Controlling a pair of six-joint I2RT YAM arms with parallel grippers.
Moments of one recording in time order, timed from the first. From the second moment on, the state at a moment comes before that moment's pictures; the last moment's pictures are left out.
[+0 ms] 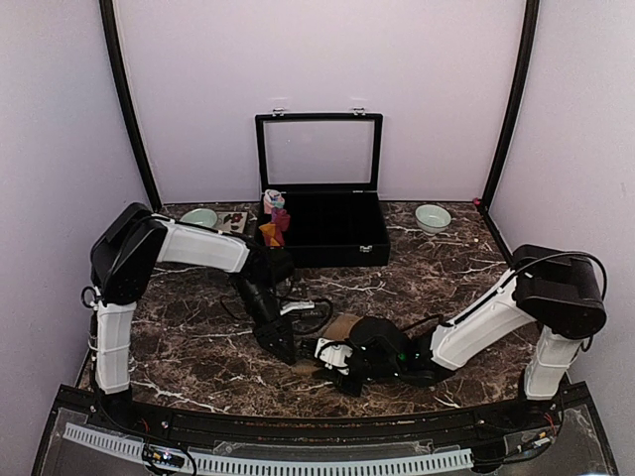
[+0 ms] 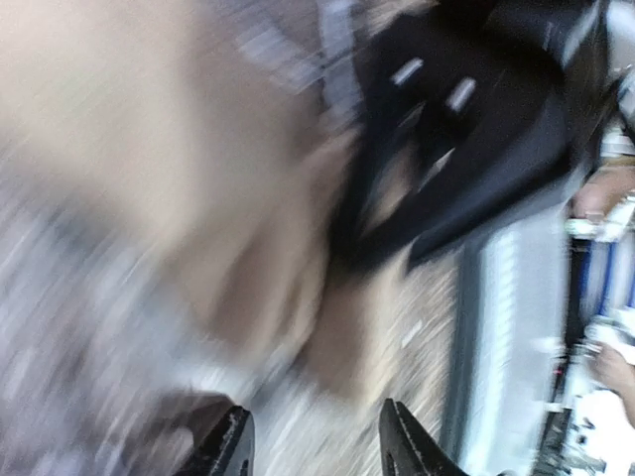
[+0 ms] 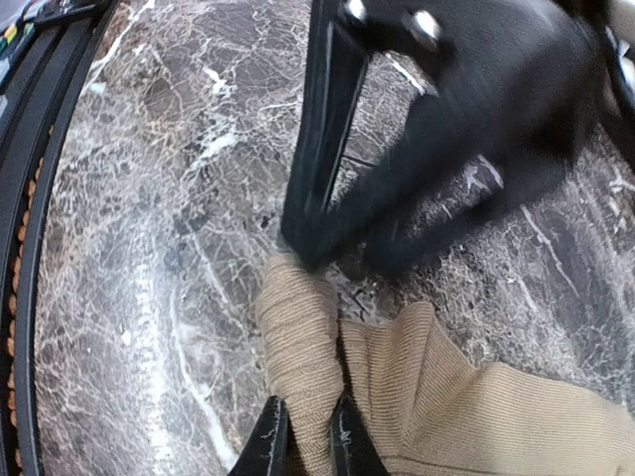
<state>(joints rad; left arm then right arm) -0.75 2.13 1.41 -0.98 0.82 0.63 1.24 1.82 0.66 0.51 -0.05 -0.19</state>
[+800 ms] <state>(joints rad) -0.71 1.25 1.24 -0.82 0.34 0.67 1.10 1.82 1.05 0.16 -0.31 0.46</state>
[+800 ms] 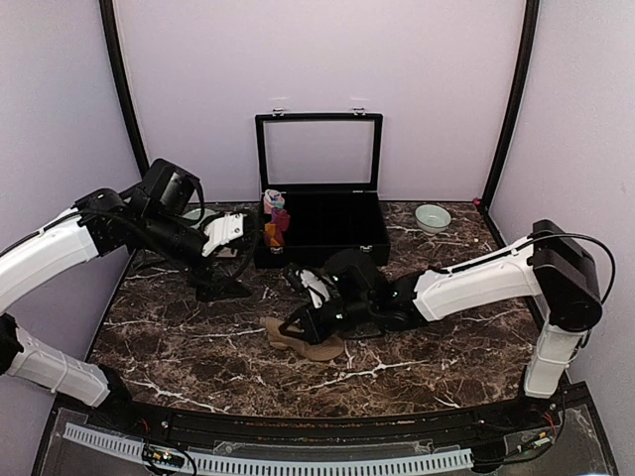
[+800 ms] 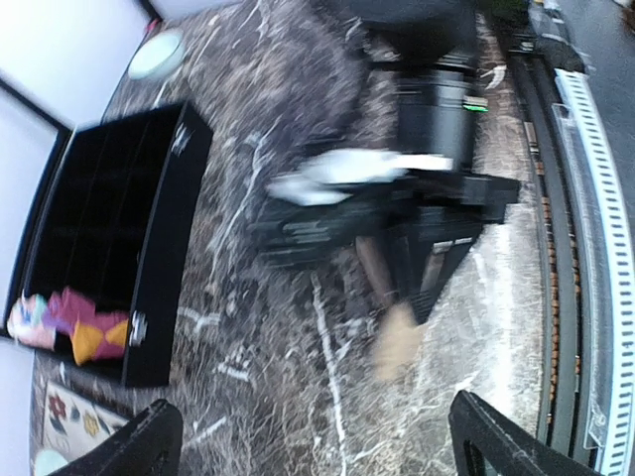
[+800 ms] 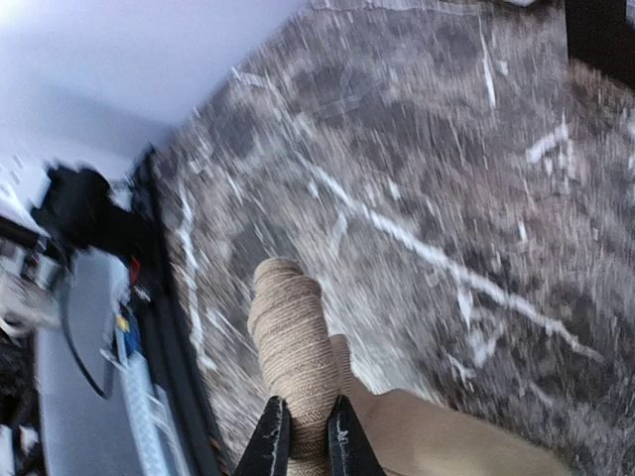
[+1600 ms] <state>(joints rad) -0.95 1.13 1.02 -0.63 -0.08 0.88 1.08 1.83 1.35 0.11 -0.41 0.77</state>
